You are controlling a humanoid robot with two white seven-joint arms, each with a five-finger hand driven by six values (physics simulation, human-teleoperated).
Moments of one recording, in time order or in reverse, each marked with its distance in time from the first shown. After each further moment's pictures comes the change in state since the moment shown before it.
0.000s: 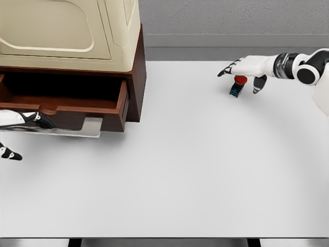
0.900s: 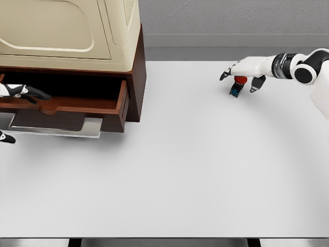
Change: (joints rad) left arm -0.004 0.037 0.089 -0.007 0.205 -0.019 0.027; right arm -0.015 0.020 0.002 0.043 0.018 0.000 0.000
